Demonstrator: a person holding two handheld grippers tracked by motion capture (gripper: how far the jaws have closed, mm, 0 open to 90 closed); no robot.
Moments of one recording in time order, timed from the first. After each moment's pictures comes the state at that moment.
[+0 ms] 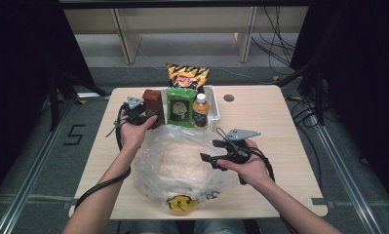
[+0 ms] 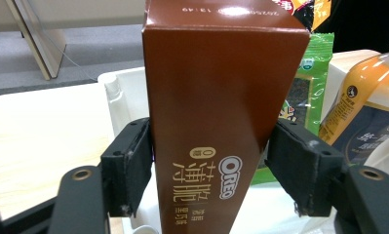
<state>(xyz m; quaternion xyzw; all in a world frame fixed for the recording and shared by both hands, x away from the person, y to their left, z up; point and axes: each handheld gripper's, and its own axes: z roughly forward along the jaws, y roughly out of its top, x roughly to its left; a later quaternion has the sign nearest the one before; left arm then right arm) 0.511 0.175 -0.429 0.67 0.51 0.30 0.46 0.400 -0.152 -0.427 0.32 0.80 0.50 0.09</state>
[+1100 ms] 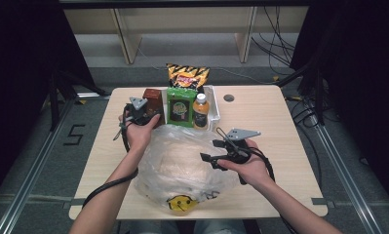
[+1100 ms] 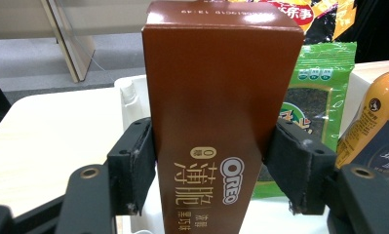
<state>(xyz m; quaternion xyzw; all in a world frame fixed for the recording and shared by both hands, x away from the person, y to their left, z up) 0.509 0.161 -0.429 0.64 0.53 0.33 0.44 0.400 -0.152 -0.427 0.32 0.80 0.50 0.09</state>
